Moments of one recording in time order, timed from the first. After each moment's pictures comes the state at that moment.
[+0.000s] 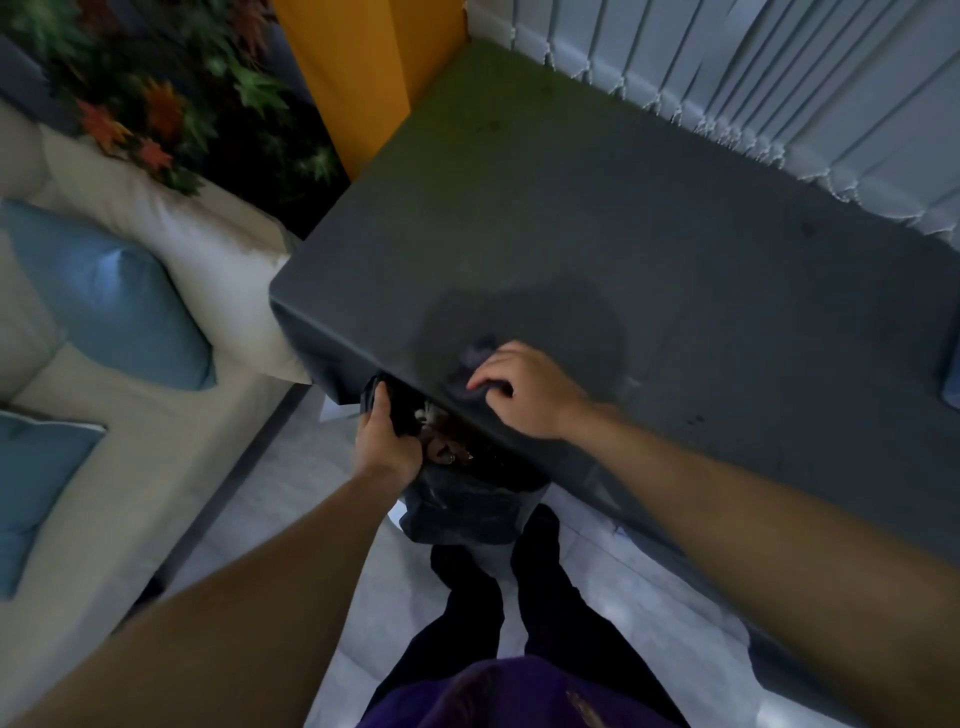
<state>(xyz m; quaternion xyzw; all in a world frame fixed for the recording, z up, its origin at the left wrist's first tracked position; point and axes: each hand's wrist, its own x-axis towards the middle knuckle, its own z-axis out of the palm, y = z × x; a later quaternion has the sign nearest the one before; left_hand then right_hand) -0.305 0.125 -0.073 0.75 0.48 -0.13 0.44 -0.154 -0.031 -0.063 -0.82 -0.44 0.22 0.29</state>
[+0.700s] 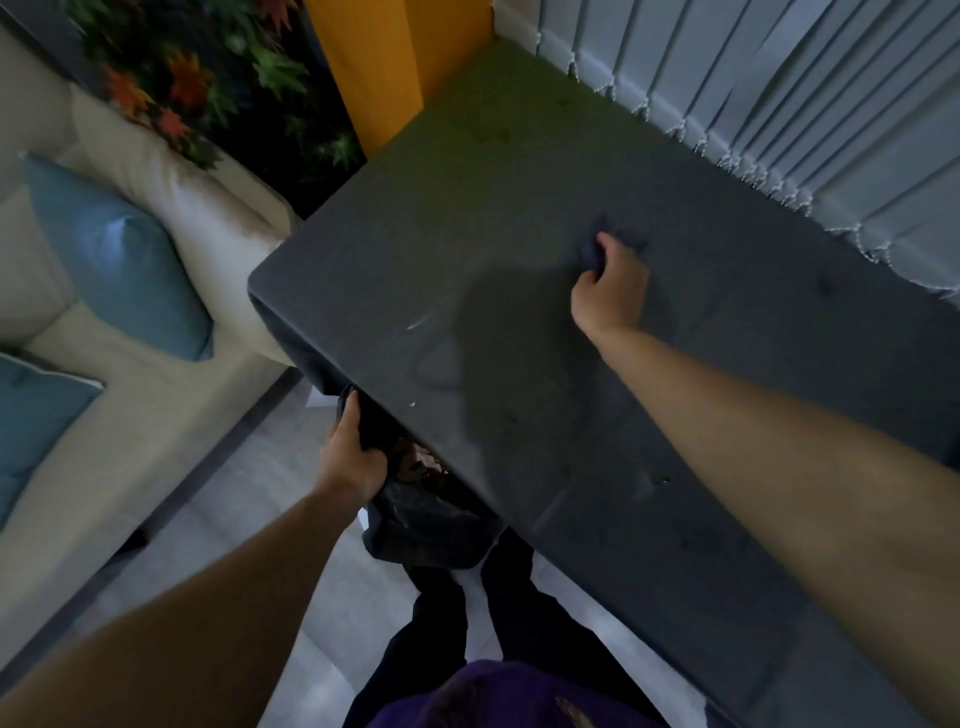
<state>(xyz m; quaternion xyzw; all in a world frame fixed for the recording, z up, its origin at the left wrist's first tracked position) -0.284 0.104 -0.078 0.72 0.52 -0.11 0.44 0.019 -0.039 -0.071 -0.93 -0.09 0.06 0.34</state>
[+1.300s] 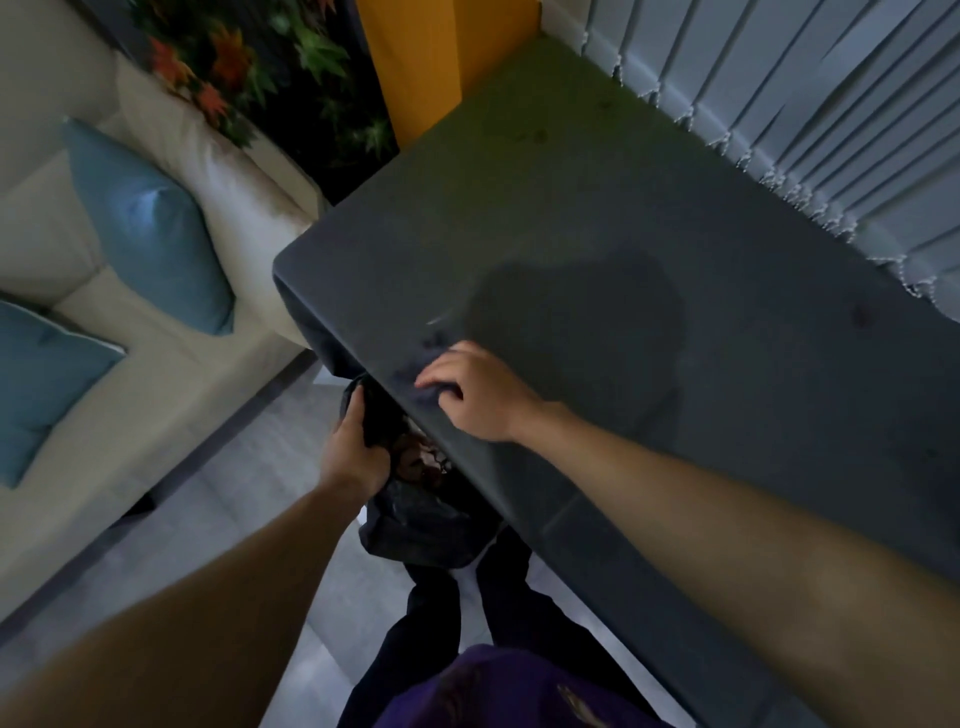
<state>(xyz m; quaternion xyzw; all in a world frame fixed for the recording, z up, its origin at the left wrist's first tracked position) -0.294 0.106 -0.089 0.73 0.53 -0.11 0.42 -0.113 0.005 -0.076 -0.73 -0.56 0.25 0.29</state>
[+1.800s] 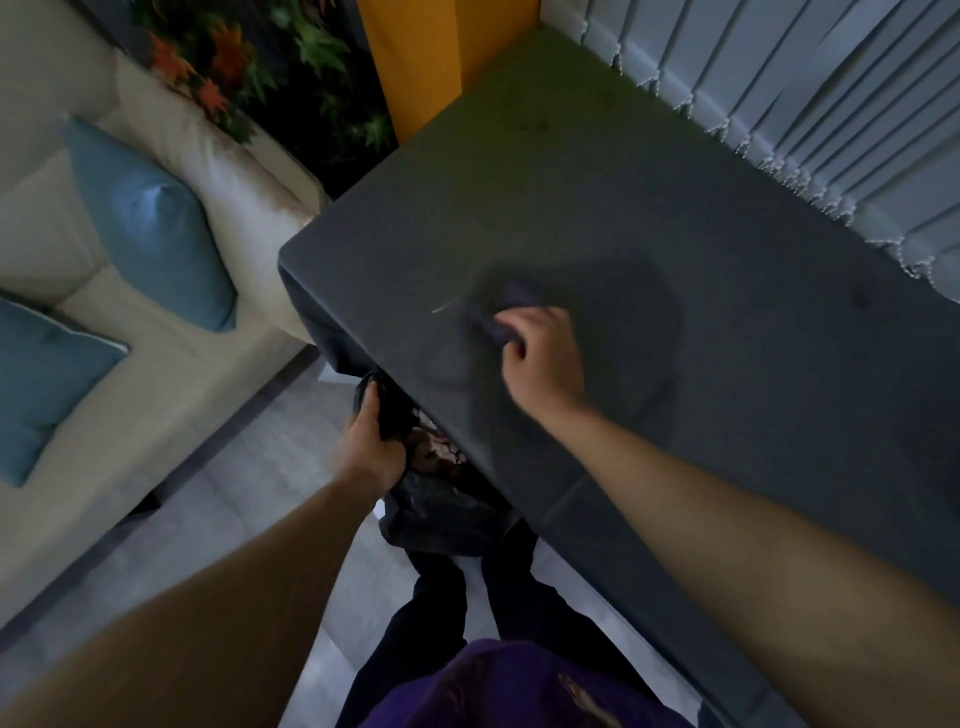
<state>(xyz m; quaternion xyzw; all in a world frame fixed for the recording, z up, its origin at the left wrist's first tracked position) -0.297 0.096 -0.084 0.72 0.53 -0.14 0.42 -0.096 -0.020 -0.081 -0.86 -0.34 0.08 0.37</state>
